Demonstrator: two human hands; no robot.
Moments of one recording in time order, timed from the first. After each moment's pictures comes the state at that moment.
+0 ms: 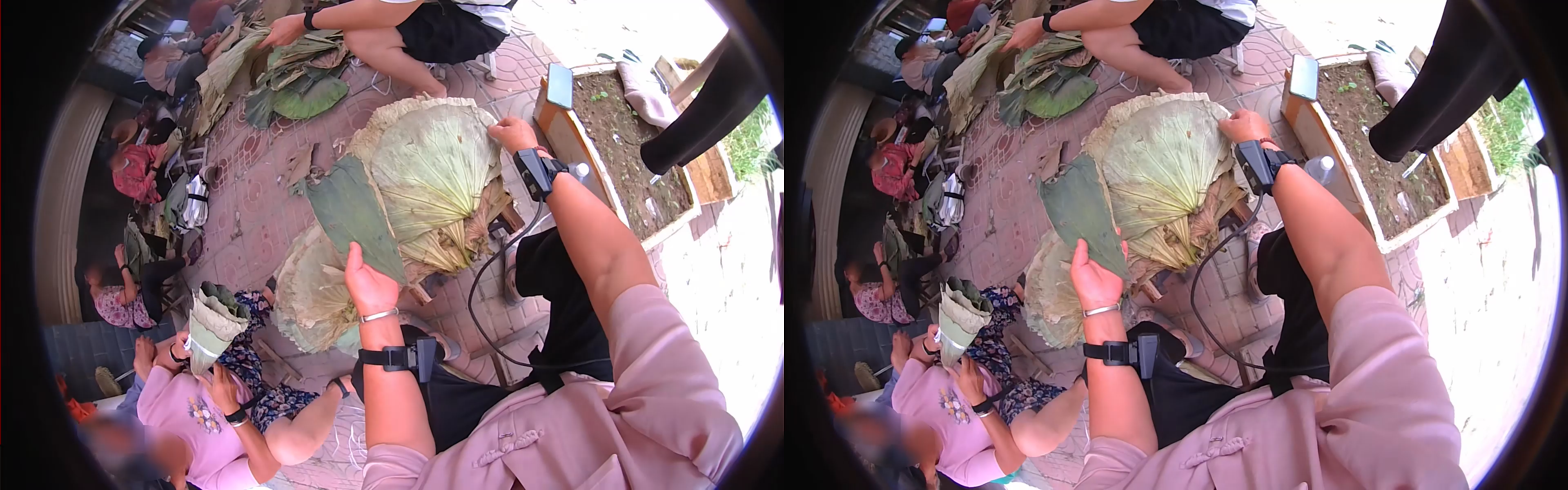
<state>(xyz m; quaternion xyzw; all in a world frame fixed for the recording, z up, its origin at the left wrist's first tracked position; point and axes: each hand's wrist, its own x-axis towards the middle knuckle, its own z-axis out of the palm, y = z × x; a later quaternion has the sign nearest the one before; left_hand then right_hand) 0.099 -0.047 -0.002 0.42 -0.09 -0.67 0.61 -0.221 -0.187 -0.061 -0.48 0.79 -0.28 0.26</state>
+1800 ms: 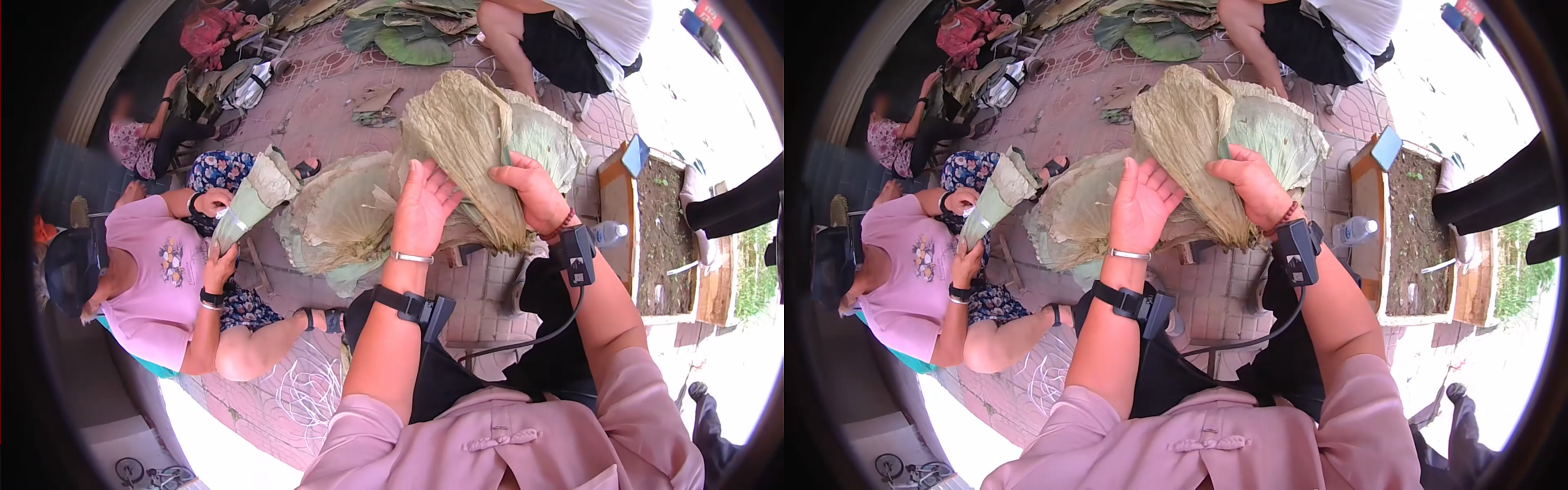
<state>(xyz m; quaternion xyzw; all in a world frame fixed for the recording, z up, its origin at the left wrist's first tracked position) 0.102 -0.034 0.051 0.36 -0.13 -0.66 0.65 -0.073 -0.084 0.072 -0.35 0.32 -0.42 0.78</state>
